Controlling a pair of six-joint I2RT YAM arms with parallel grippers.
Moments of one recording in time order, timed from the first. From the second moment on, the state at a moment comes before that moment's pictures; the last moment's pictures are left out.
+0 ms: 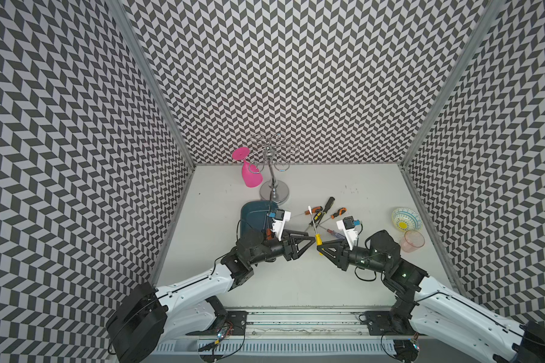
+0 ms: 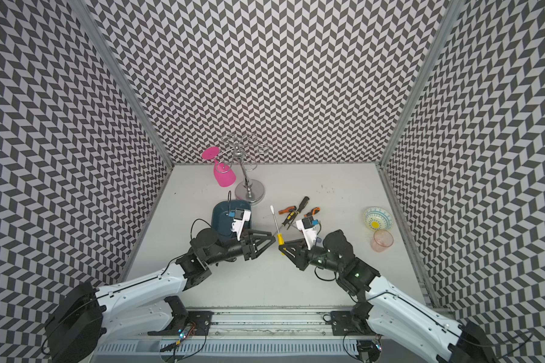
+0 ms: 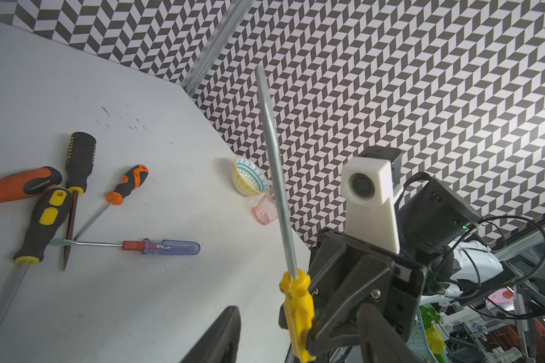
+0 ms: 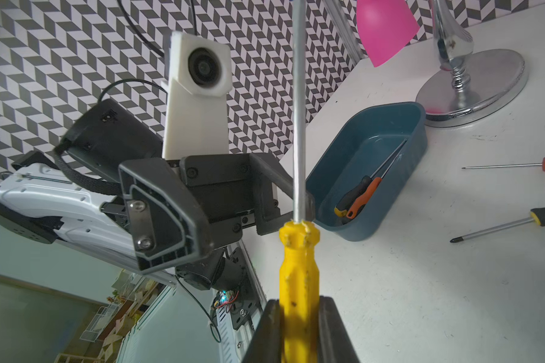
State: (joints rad) left arm -0.82 1.11 0.46 0.63 0.45 -0.78; right arm 0.76 0.78 0.43 0.11 -0.43 0.58
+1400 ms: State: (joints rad) left arm -0.87 1.16 0.53 0.53 0.43 -0.75; right arm 0.80 0.77 0.41 0.14 -0.34 0.60
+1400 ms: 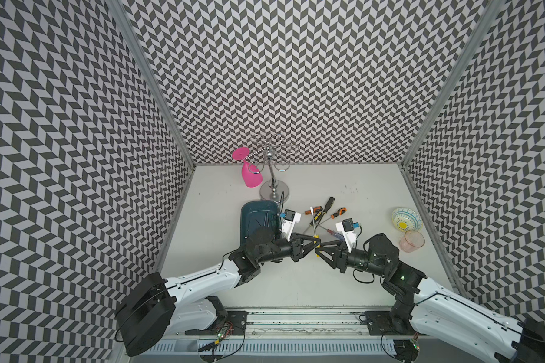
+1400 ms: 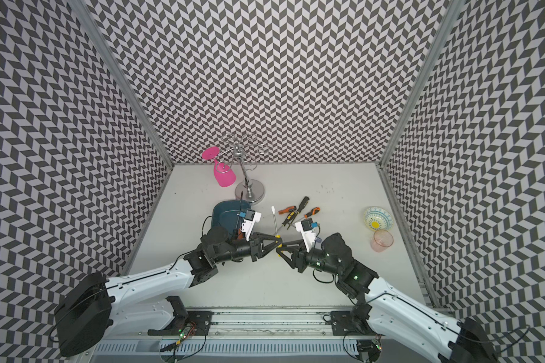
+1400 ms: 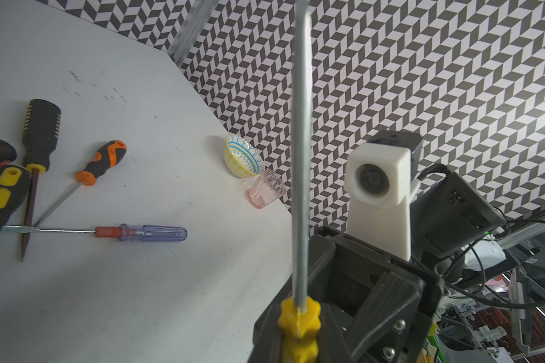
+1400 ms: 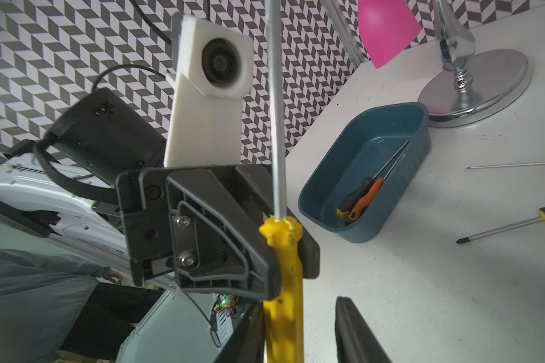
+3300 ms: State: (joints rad) left arm -0.45 1.61 0.98 -0.63 -0.21 -0.44; right arm 0.78 0.82 0.31 0.05 -0.11 0.58
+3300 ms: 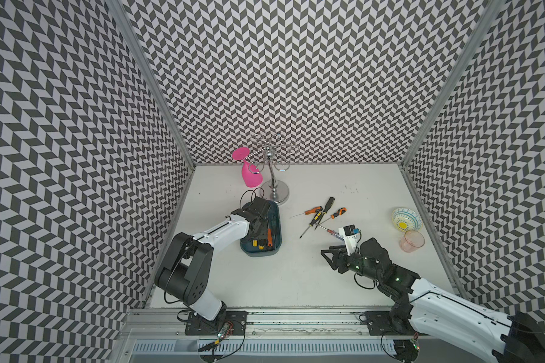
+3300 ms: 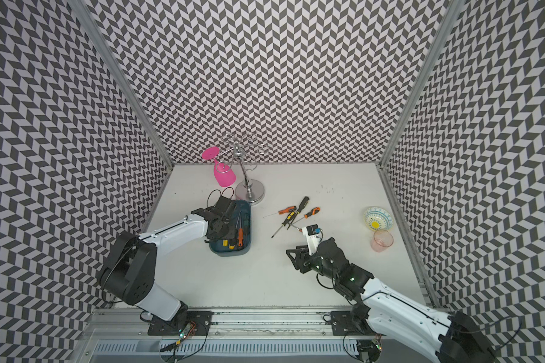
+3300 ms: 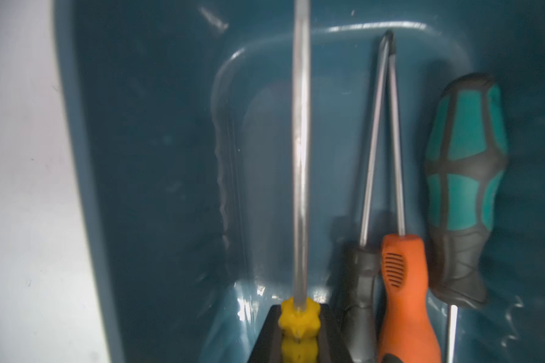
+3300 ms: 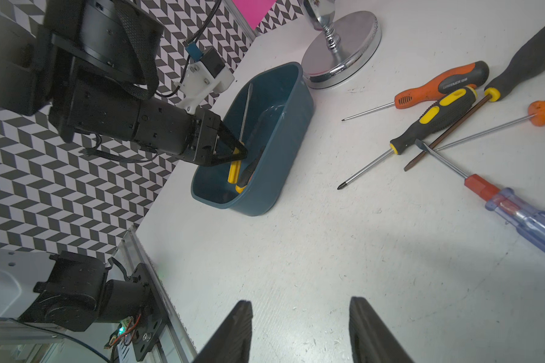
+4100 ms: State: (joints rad) left arm -0.45 1.65 1.00 -0.64 -0.19 -0.43; right arm 0.78 0.81 0.29 0.05 -0.10 0.58
